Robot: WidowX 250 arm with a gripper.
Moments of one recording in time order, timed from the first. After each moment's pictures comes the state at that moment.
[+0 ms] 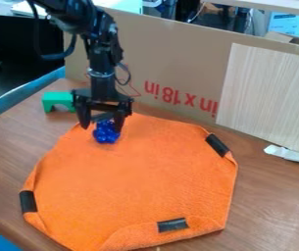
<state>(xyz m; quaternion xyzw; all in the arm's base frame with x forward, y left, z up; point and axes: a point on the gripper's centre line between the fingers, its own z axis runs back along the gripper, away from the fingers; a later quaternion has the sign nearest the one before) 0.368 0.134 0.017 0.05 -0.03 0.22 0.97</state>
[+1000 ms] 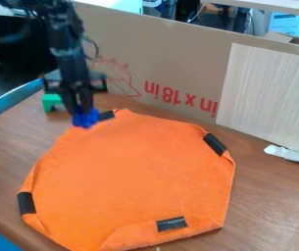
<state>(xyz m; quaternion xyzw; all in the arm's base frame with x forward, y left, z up) 0.344 0.159 0.064 0.00 -0.08 0.25 0.96</state>
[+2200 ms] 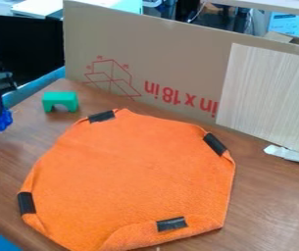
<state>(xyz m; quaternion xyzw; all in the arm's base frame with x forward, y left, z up) 0.268 0.280 0.043 -0.01 -0.07 0.42 0.91</state>
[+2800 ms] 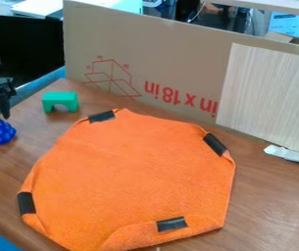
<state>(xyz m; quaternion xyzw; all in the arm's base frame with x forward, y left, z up) 0.275 0.299 0.034 0.01 -0.07 0.44 0.90</state>
